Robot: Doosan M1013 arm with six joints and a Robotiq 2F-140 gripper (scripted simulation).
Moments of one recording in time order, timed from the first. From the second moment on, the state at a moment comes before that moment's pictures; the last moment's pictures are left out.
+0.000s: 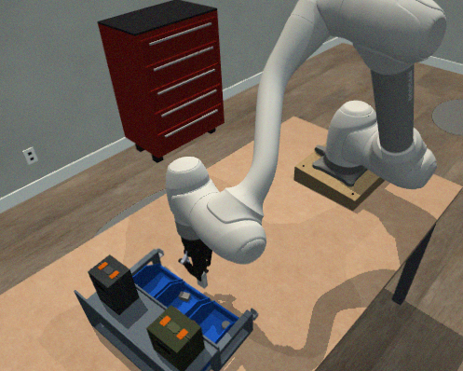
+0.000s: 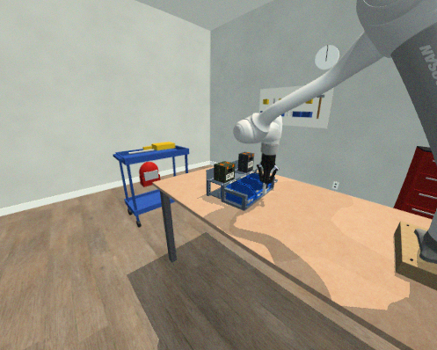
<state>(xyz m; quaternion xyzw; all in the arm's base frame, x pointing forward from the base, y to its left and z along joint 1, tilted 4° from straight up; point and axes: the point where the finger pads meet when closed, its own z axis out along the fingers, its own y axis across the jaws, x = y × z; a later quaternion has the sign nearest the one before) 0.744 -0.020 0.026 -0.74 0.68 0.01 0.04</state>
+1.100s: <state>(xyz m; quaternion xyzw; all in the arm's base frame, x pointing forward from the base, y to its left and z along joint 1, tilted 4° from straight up) 0.739 -0.023 0.076 -0.74 0.68 0.01 0.04</state>
